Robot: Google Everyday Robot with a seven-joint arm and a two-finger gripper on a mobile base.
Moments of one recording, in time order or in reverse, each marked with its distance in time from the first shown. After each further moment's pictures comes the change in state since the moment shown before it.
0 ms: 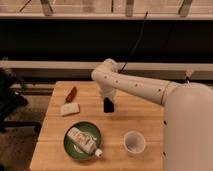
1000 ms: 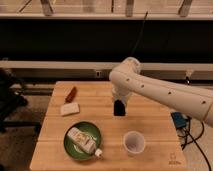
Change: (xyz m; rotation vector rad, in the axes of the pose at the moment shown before) arm -0.034 0.079 -0.073 0.094 0.025 0.069
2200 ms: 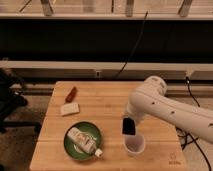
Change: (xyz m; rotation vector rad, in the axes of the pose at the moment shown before) arm -0.076 0.067 -0.021 0.081 -0.020 0.052
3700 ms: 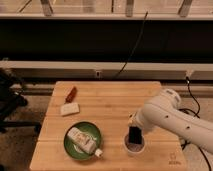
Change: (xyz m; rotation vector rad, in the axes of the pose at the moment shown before) arm -0.018 0.039 0.009 0.015 -0.006 0.068
